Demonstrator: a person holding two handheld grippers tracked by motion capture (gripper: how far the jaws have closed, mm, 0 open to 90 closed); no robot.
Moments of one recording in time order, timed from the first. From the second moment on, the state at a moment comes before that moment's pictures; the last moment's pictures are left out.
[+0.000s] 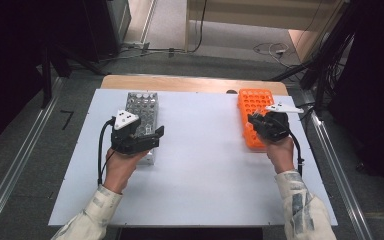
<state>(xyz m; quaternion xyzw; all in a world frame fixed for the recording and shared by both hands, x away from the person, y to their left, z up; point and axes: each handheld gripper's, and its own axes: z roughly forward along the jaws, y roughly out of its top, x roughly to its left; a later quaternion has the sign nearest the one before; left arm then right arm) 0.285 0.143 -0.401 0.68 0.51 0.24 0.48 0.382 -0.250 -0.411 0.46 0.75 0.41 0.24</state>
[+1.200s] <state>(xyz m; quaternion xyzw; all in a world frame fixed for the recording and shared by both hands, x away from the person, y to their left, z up) 0.270 0.090 -0.404 0.72 0.44 0.20 0.49 0.320 -0.118 -0.439 0.29 0.86 0.41 0.13</state>
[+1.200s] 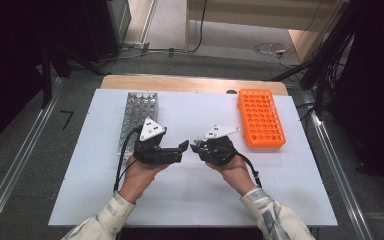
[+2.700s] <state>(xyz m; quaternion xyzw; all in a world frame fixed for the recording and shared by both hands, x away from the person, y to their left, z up) 0.292 0.093 -0.398 0.74 0.44 0.23 0.46 0.310 -0.103 -0.433 0.28 0.86 0.42 0.10</state>
